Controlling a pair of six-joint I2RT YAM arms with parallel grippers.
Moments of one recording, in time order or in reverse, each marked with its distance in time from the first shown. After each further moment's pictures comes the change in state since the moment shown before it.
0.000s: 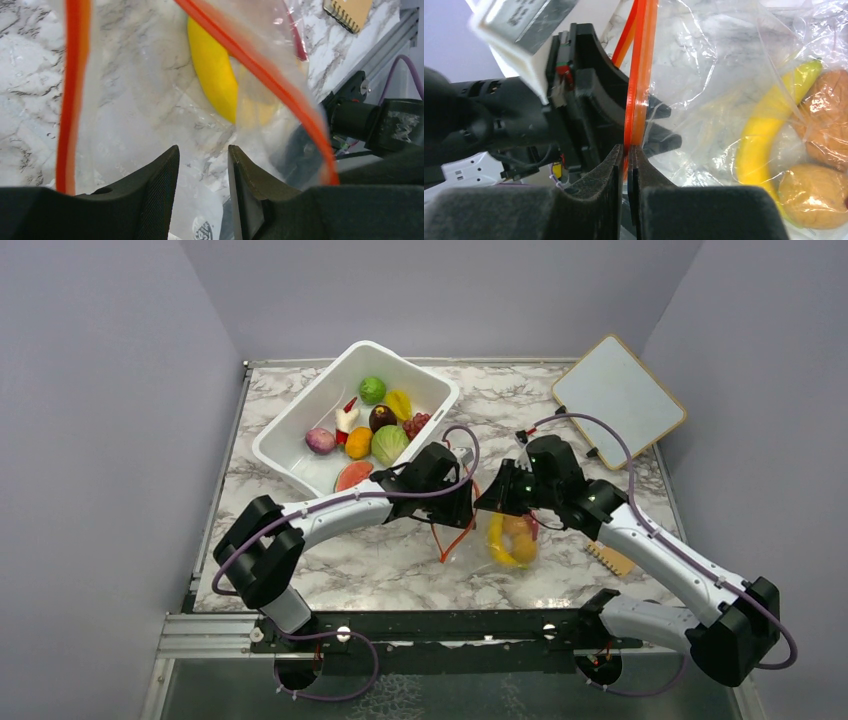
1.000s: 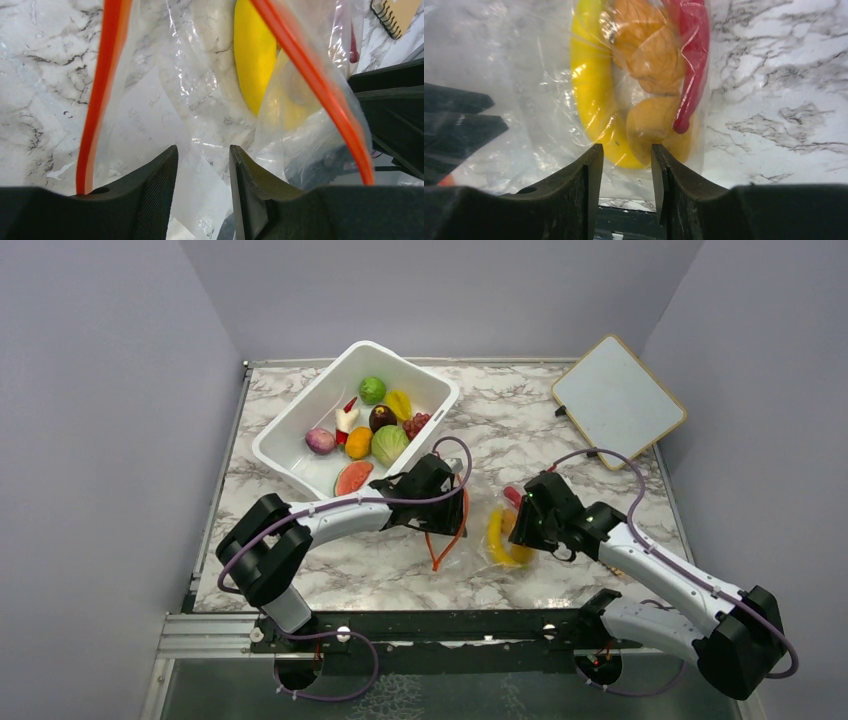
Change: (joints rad) left arm 0.000 0.018 -0.094 0.046 -0.068 -0.065; right arm 0.000 -0.088 -0.195 -0.235 0.352 0.031
